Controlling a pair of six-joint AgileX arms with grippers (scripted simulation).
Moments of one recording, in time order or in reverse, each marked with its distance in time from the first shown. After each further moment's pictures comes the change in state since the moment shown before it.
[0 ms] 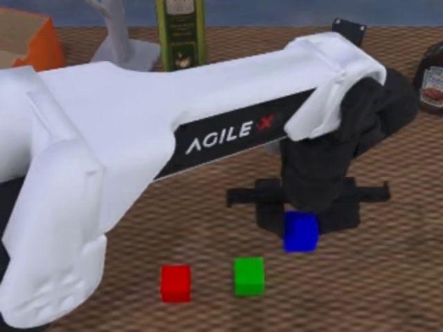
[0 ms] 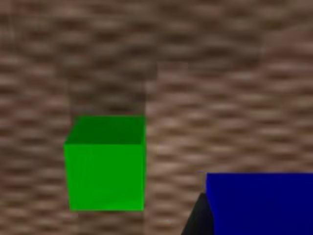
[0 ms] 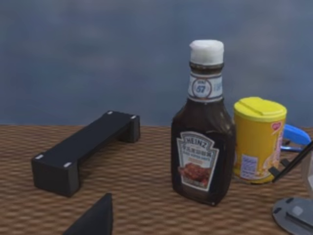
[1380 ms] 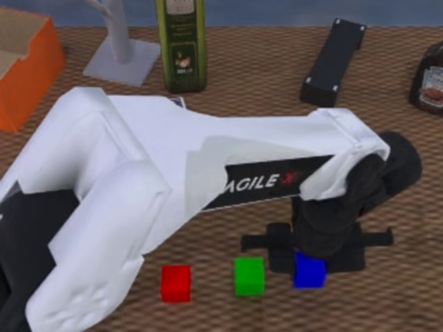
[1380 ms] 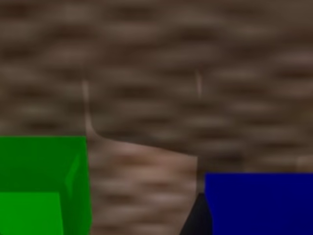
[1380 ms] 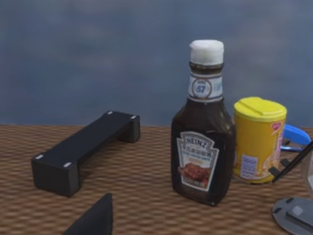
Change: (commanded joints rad) left arm -0.054 0.052 -0.176 0.242 -0.006 -0.057; right arm 0.000 0.000 0.000 0.000 0.000 0.000
